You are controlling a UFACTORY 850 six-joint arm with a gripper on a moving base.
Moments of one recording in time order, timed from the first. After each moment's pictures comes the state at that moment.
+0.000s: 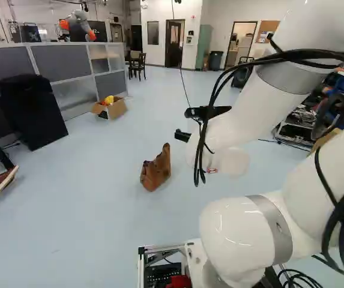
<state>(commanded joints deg) 0.0 16.0 -5.0 0.0 50.0 0.0</state>
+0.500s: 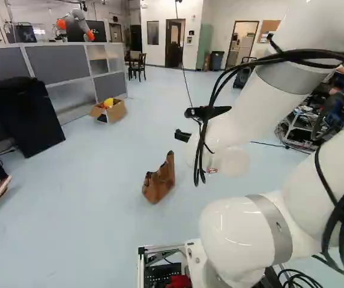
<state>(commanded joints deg) 0.0 16.0 -5.0 0.0 50.0 0.0</state>
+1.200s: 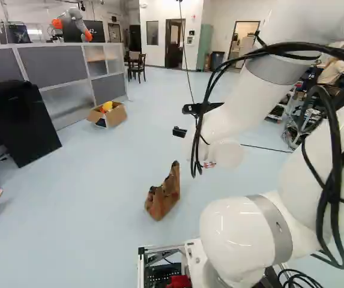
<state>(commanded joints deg) 0.8 9.7 -10.5 0.0 50.0 0.0</state>
